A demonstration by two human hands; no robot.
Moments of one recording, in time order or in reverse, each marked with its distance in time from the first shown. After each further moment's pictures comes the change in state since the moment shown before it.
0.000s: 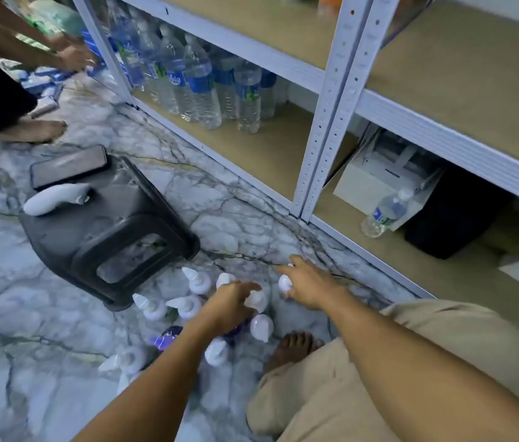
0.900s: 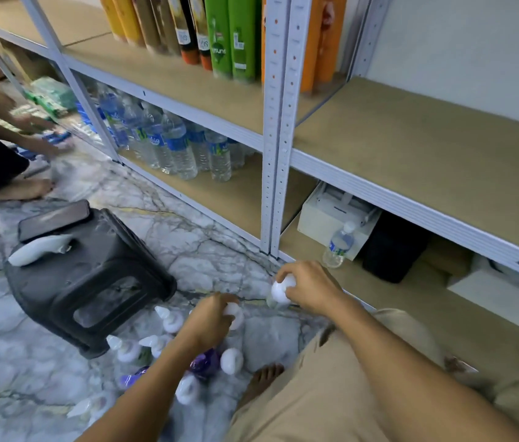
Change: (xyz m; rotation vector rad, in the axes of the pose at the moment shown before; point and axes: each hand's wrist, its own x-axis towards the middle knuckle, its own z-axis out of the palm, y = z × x) left_hand -0.025 0.086 -0.041 0.041 0.208 0.049; right_hand -0.104 0.030 -0.095 0.327 0.343 0.083
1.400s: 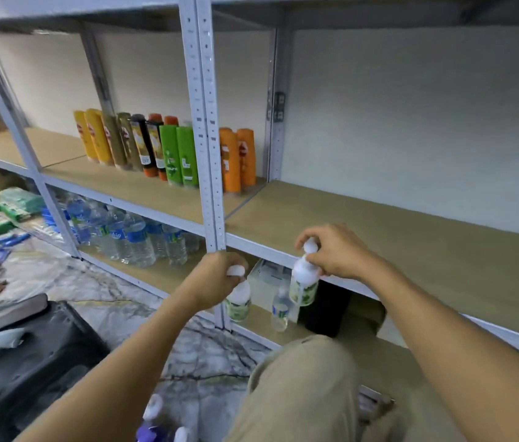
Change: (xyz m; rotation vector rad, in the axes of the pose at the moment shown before) left_hand -0.006 0.229 -0.138 0.071 0.229 0.429; right_hand -0.139 0.004 -0.239 -0.013 0.423 -0.042
